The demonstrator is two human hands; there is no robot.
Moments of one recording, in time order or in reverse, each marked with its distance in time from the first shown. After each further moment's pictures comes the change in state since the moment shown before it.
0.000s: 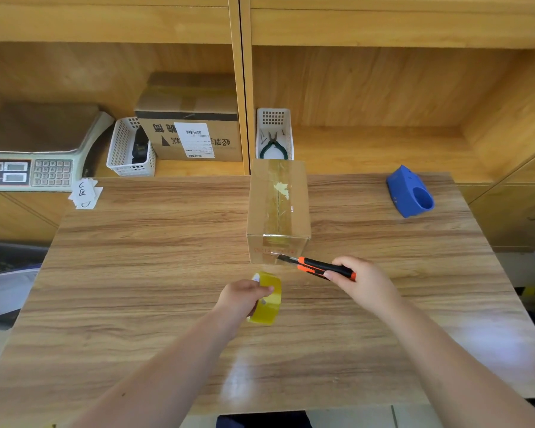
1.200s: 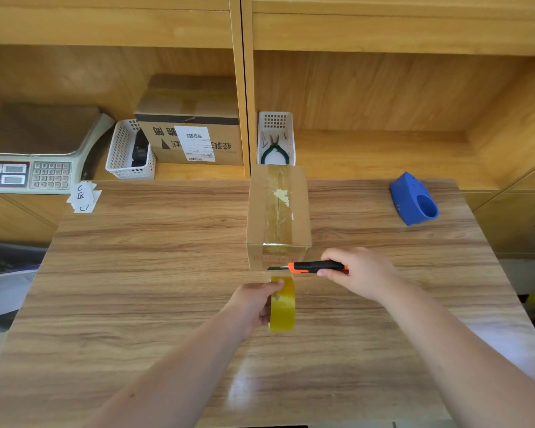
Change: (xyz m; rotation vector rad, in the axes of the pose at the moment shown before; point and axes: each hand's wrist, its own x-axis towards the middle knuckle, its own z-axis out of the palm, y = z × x) left_hand 0.010 0.021 0.025 -0.262 -0.132 -0.130; right_hand 0.033 -0.023 -0.035 -0.373 -0.110 -0.272
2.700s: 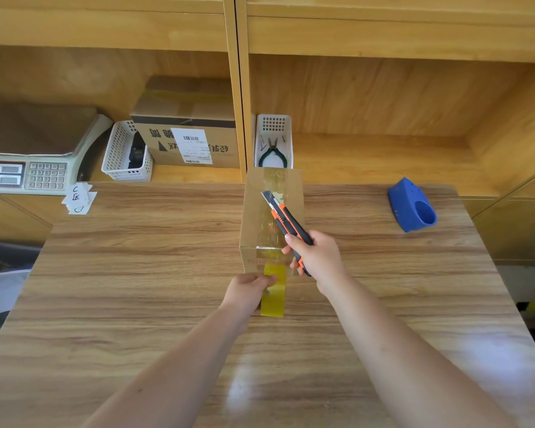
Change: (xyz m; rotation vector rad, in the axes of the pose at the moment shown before) left_hand 0.018 0.010 0.005 0.079 0.104 0.191; right_hand 0.054 -0.057 0.015 1.276 0.239 0.445
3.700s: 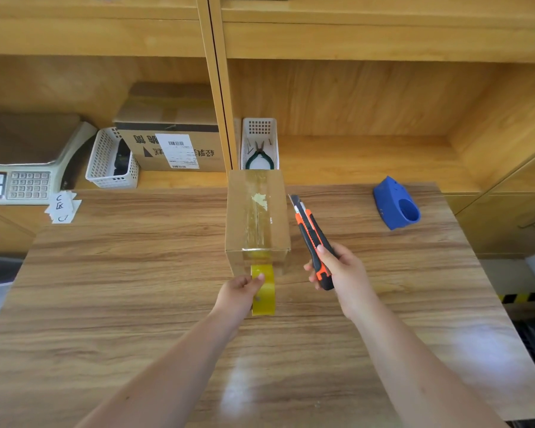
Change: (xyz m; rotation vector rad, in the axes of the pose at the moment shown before) left_hand 0.010 -0.015 0.005 0.201 0.005 0.110; right_hand -0.032 0.017 -0.060 0.181 0.078 0.035
